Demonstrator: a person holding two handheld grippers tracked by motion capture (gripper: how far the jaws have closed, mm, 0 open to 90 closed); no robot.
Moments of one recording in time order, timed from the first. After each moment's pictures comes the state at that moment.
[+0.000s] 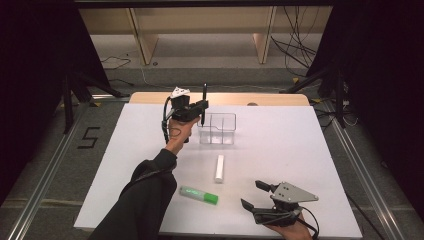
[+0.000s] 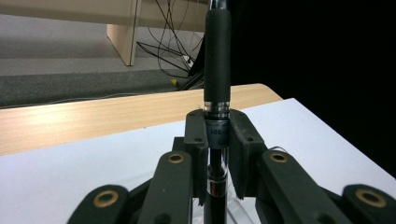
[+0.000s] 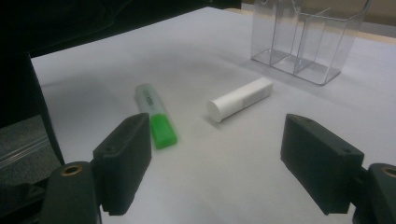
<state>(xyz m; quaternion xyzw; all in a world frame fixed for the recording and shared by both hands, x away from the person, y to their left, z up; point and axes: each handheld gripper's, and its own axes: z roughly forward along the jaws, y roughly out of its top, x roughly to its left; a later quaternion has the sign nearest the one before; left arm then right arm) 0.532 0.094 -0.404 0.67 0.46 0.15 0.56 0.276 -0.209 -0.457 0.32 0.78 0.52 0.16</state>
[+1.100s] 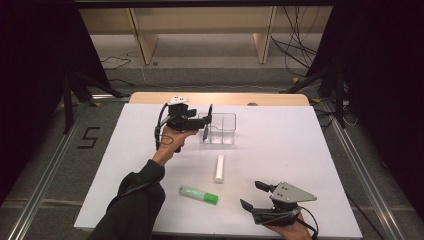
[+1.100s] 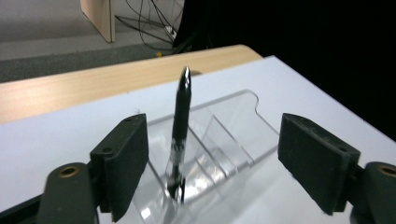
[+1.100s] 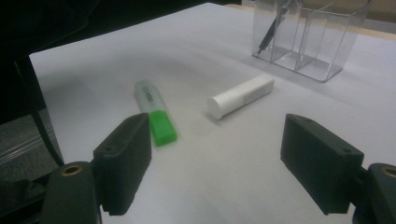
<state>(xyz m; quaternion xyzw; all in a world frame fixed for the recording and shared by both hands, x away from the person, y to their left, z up) 0.495 0.107 -0.399 0.74 0.42 0.12 0.51 0.276 -0.207 -0.458 0.31 0.78 0.52 0.16</state>
